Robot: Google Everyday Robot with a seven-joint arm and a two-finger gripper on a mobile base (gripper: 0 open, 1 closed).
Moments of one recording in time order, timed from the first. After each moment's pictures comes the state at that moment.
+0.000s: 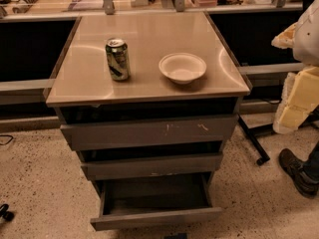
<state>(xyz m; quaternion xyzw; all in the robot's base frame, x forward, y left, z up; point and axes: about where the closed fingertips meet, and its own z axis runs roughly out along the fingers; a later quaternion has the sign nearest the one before) 0.438 -0.216 0.977 -0.60 0.78 -0.04 0.16</state>
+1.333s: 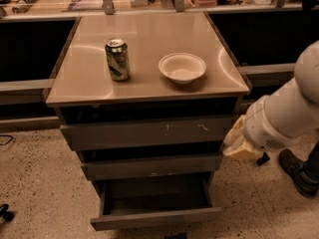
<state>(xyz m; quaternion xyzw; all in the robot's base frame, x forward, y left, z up) 0.421 -0.176 0.814 -0.62 0.76 0.04 0.19</state>
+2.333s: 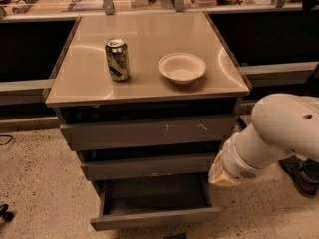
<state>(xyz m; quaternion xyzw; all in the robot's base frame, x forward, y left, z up) 0.400 -0.153 0.711 -0.64 0.75 0.07 0.14</state>
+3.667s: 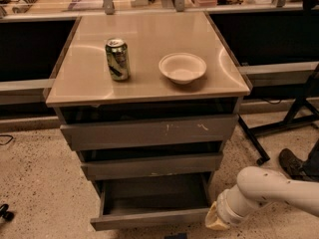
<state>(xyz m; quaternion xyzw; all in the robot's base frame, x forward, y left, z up) 0.368 -0.175 0.452 -0.64 0.74 0.17 0.10</state>
